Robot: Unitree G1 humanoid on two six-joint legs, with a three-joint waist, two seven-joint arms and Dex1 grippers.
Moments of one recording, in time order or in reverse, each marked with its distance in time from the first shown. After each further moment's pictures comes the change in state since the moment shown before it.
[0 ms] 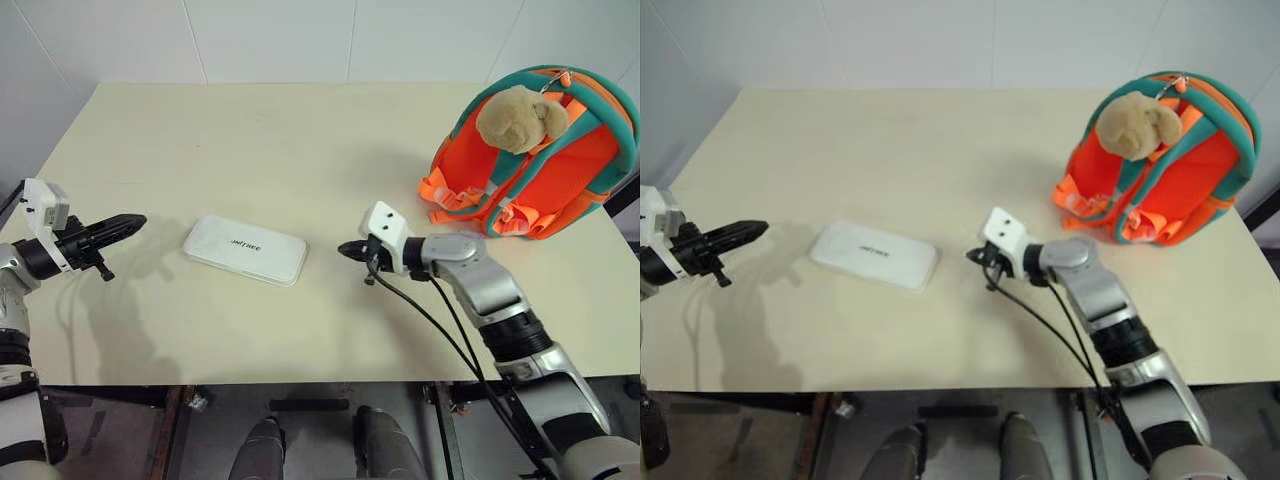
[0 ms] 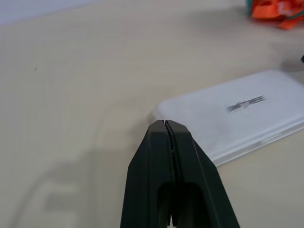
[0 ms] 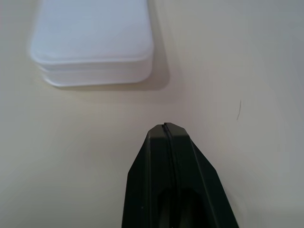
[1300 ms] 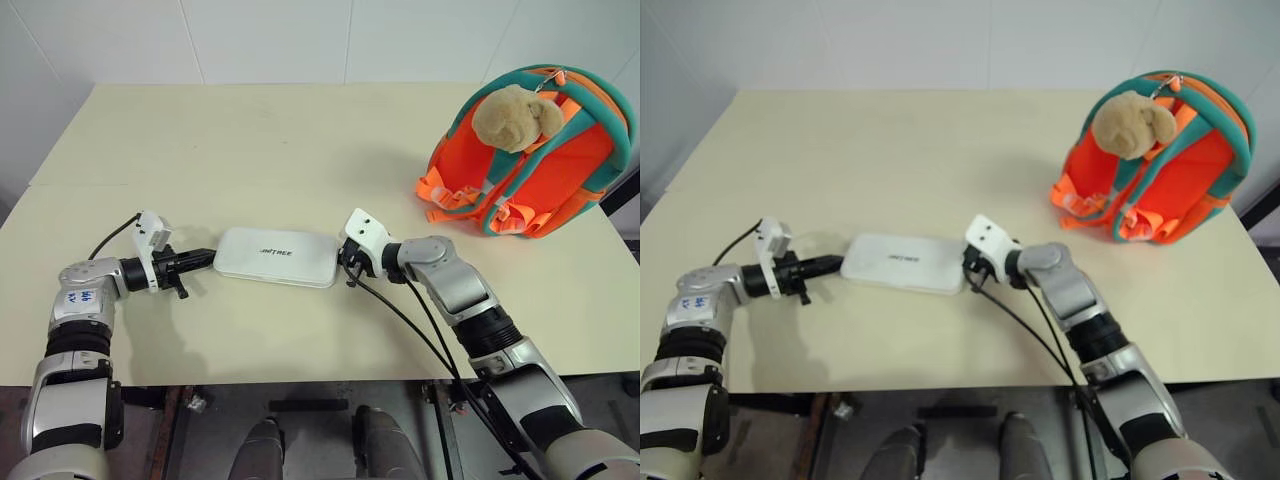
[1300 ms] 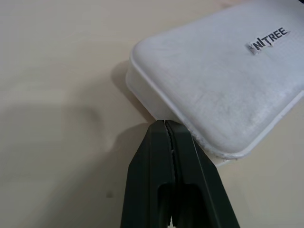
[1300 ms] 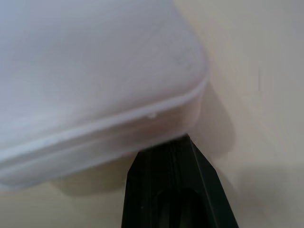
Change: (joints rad) left arm 0.018 -0.255 -0.128 -0.110 0.078 0.146 -0.059; right arm -0.028 0.025 0.015 0.021 -0.059 0.102 -0.006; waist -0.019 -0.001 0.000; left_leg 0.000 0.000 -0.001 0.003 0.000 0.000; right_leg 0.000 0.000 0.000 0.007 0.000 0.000
